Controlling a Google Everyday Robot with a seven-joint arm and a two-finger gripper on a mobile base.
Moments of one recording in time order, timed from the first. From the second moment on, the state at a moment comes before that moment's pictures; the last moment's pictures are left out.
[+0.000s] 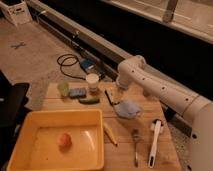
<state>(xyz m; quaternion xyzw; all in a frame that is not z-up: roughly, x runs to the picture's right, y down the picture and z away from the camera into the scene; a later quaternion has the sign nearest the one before) 0.086 0.022 0.866 -0.24 -0.06 0.18 0.95</state>
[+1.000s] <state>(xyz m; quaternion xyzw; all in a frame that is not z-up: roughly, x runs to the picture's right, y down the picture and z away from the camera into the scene) 0.078 0.044 0.936 -0.28 -0.09 0.27 0.92</state>
